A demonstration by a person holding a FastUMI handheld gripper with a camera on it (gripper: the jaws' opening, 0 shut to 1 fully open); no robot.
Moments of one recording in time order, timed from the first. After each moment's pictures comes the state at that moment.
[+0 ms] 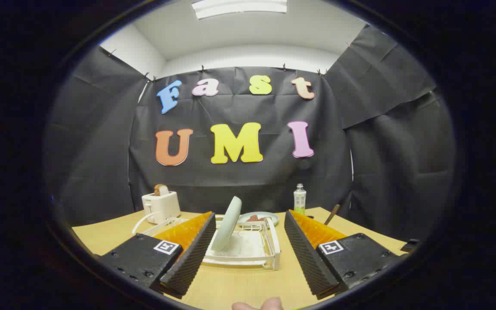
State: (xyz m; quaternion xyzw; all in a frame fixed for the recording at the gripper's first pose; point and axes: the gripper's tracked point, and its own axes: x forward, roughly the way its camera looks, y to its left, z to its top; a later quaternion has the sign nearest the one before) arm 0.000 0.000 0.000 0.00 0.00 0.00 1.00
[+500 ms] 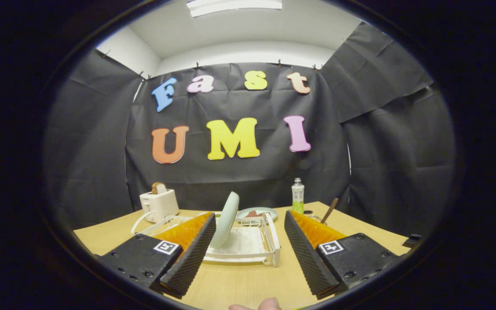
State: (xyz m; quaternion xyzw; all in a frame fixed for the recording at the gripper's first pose) arm 0.003 -0.002 -0.012 0.02 0.02 -0.01 1.00
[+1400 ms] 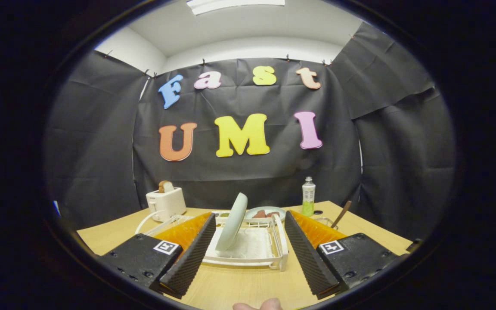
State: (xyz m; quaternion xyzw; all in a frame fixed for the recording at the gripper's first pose) arm 0.037 0.009 0.001 0.00 0.05 0.04 1.00
